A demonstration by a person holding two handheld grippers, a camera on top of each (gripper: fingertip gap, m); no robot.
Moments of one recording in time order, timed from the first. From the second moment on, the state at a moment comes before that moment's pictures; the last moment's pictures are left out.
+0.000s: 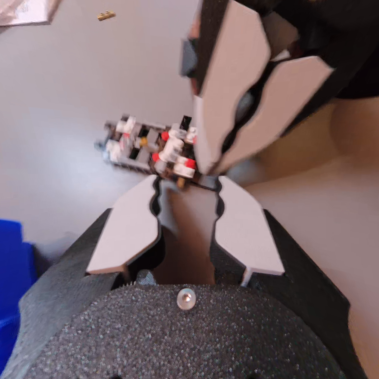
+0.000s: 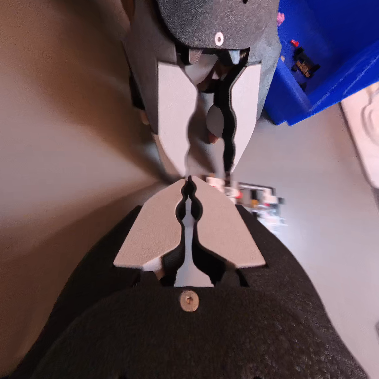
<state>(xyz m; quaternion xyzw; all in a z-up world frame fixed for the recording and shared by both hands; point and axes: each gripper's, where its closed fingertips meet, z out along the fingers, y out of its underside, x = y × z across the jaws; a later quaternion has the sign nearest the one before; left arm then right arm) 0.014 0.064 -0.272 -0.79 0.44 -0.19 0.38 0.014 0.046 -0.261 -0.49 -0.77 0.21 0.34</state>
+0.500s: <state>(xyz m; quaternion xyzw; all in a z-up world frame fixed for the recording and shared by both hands) -0.014 0.098 -0.265 -0.82 0.36 -0.15 0.42 0.022 0.129 -0.230 -0.60 -0.66 0.18 0.41</state>
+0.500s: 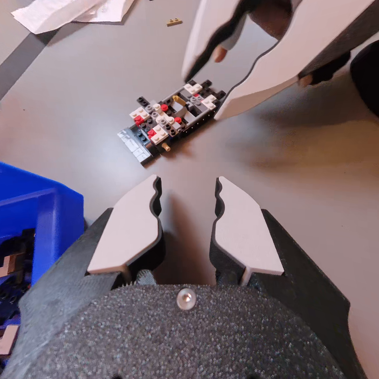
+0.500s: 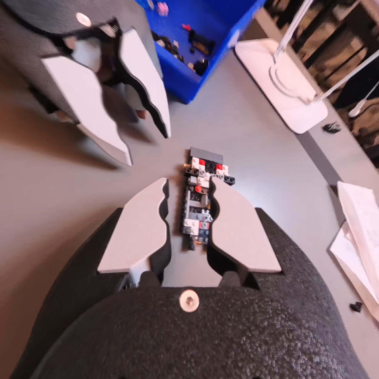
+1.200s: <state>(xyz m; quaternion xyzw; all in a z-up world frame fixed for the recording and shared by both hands) -0.026 0.091 -0.195 -0.74 0.08 -0.48 0.46 -0.006 0.124 -0.181 -0.57 -0.56 0.35 0.48</state>
